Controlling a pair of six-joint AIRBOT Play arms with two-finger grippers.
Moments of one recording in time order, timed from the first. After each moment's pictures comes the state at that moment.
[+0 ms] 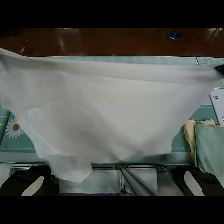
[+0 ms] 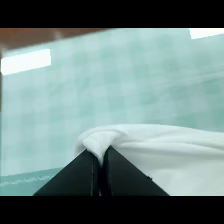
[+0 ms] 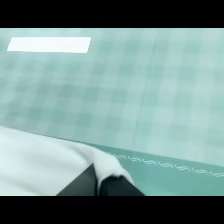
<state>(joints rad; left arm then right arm) -0.18 -0.90 1.50 1.72 -1.32 -1.55 -0.20 -0.77 1.33 -1.04 1.40 1.43</state>
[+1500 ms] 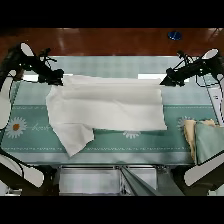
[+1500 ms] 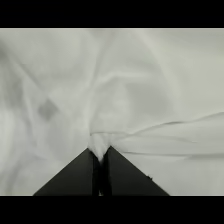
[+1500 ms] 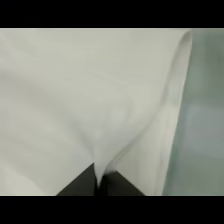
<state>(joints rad) 0.07 -1.85 1.70 1.31 -1.37 -1.50 -0.21 -1.90 1.69 -0.96 1.46 1.34</state>
